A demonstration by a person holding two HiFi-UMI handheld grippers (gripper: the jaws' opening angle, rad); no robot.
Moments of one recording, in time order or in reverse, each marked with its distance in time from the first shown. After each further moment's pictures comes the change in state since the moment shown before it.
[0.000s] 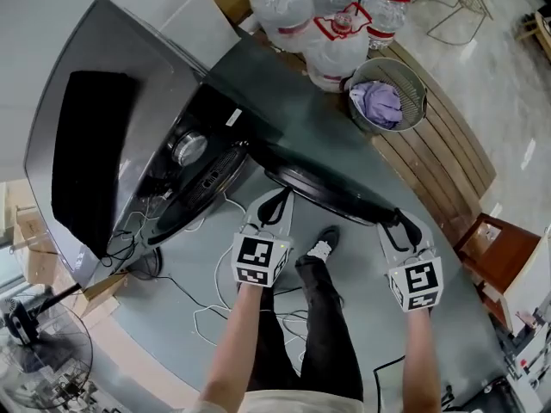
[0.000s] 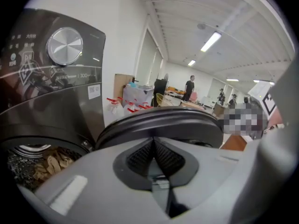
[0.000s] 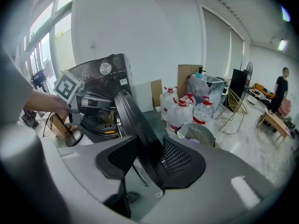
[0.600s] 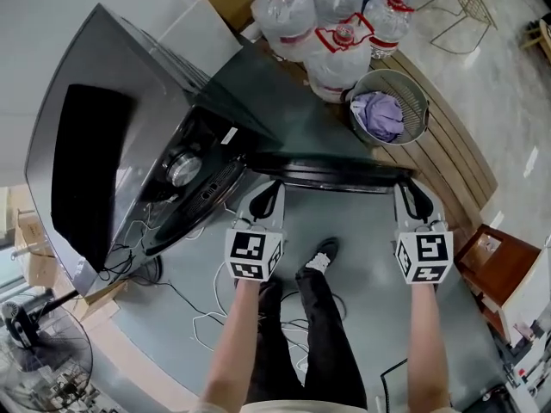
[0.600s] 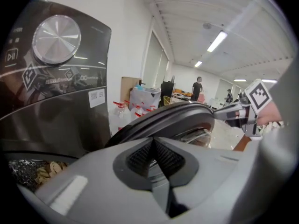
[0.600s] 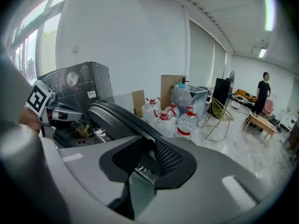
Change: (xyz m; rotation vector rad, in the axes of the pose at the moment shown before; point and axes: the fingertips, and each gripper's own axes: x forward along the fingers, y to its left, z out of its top) left arm 0.032 0.039 0.029 -0.025 -0.036 0.084; right arm 0.050 -0.087 0.068 0.043 -0.122 -0.185
